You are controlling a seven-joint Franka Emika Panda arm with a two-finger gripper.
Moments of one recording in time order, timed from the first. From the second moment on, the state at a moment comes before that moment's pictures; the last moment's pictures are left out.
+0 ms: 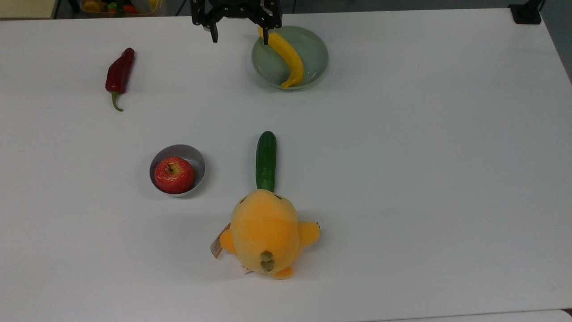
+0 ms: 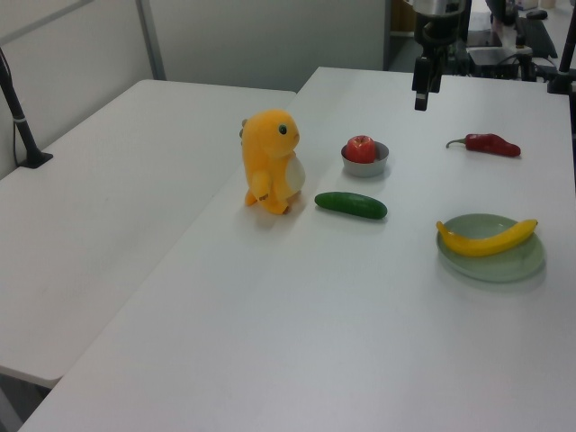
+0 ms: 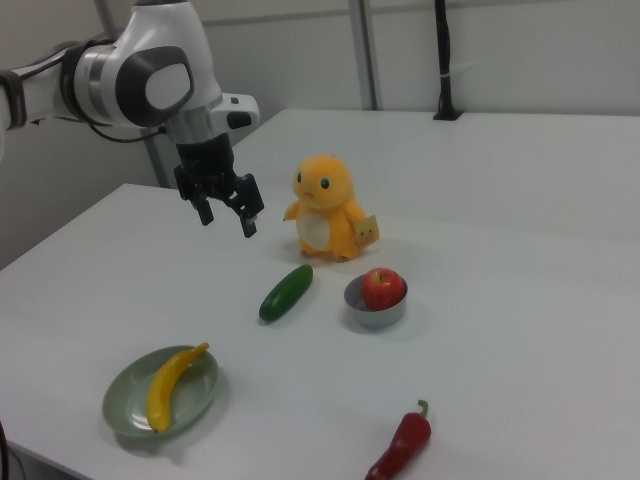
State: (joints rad) arm 0.13 -0.01 -0.03 -1.78 0.01 1.80 0.08
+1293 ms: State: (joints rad) arm 0.14 0.01 0.07 -1.97 0.00 1.92 0.07
